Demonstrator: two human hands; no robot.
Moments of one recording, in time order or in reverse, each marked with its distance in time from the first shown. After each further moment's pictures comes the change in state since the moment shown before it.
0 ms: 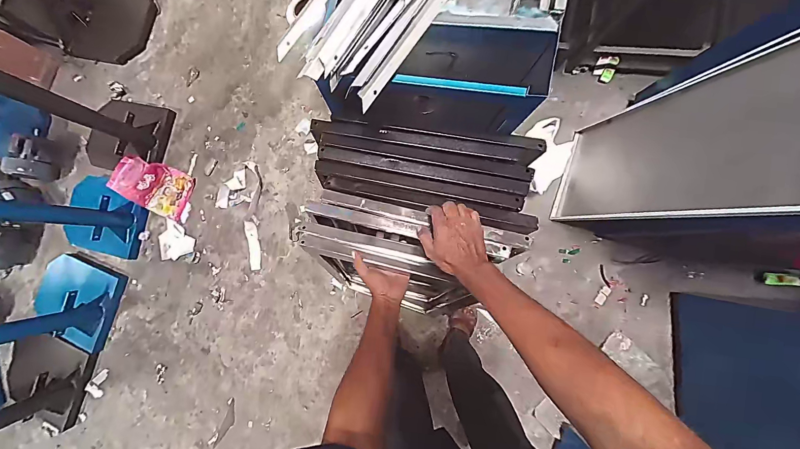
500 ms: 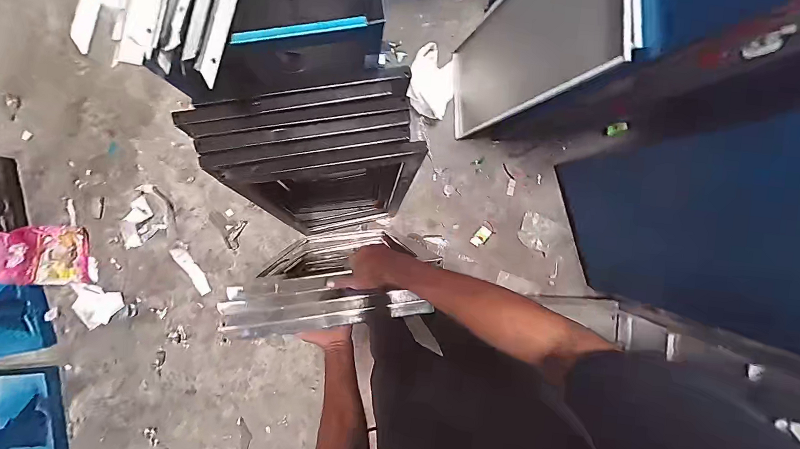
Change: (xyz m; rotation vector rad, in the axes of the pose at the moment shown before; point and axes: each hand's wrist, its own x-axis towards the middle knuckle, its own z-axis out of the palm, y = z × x) left_hand -0.146 0.045 -0.119 0.173 0.130 0.136; right_hand -0.115 -0.056 0.019 0.374 -0.901 0.022
